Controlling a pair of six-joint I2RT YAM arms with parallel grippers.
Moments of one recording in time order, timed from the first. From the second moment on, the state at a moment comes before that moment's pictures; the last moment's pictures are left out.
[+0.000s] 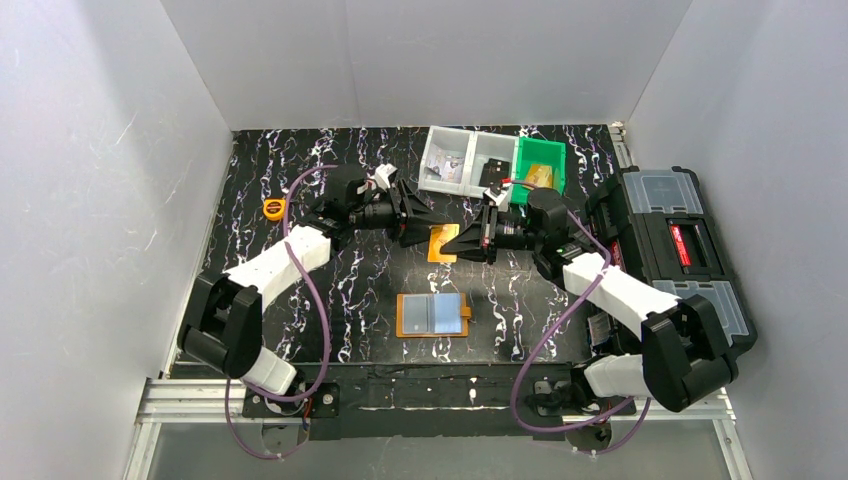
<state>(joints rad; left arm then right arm) -0.46 1.50 1.00 0.09 0.82 -1.30 0.48 1.31 0.73 0.35 -0.93 1.37</state>
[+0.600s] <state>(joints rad) -0.45 1.41 1.23 -0.72 0.52 -0.79 0.37 1.46 1.36 -0.63 -0.40 0.71</state>
